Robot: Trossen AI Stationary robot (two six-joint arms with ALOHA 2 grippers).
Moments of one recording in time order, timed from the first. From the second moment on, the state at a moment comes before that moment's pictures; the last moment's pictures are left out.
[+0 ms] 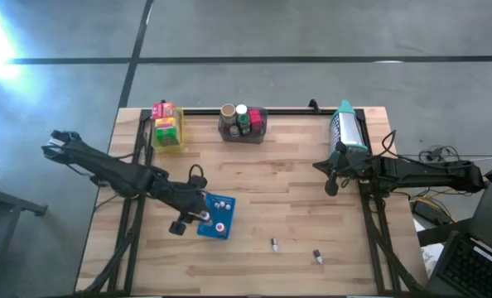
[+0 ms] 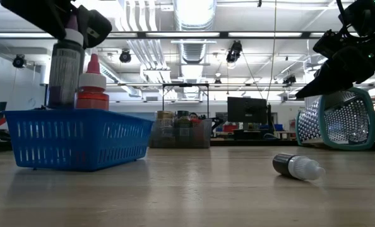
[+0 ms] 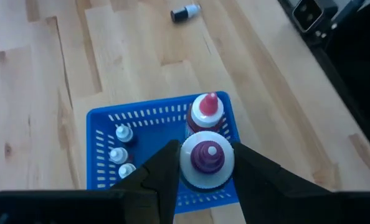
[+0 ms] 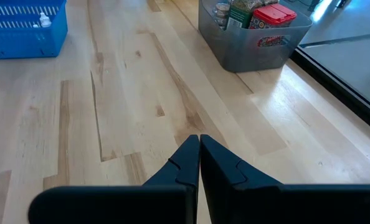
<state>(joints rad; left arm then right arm) -0.35 1.12 0.86 -0.53 0.03 -0.04 -0.10 0.43 0.21 -0.26 0.24 0.09</state>
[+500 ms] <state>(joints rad) -0.39 1.28 0.86 -0.49 0.01 -0.04 -0.10 0.43 0.21 -0.26 0.24 0.09</state>
